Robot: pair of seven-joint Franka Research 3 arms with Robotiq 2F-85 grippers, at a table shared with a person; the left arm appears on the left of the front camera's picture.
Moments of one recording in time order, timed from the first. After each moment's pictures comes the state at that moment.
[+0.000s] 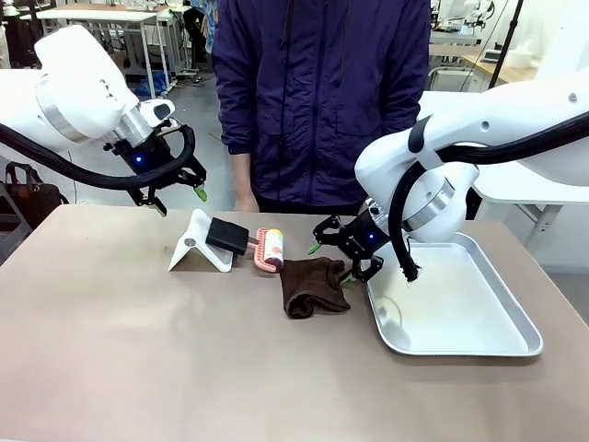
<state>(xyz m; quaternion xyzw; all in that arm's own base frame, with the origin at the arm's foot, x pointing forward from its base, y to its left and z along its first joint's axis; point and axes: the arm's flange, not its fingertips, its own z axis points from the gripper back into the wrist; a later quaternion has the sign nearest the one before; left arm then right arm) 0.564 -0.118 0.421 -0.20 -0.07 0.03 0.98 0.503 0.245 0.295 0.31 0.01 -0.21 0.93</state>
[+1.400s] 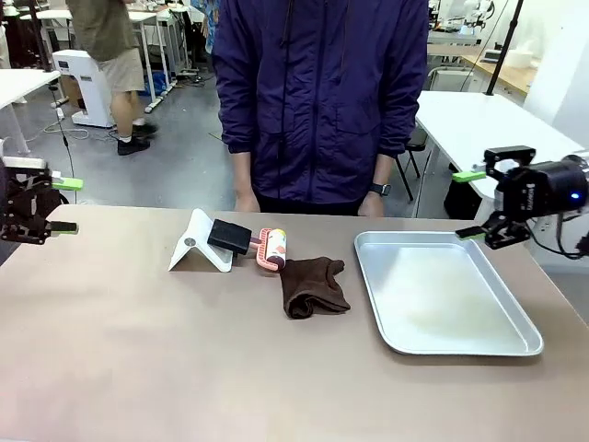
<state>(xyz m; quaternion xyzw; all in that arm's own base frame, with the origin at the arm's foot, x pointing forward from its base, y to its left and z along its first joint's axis) 0.402 0.102 0.385 -0.57 -0.17 0.08 0.80 0.408 0.013 0.435 0.61 0.10 -0.08 0.78</state>
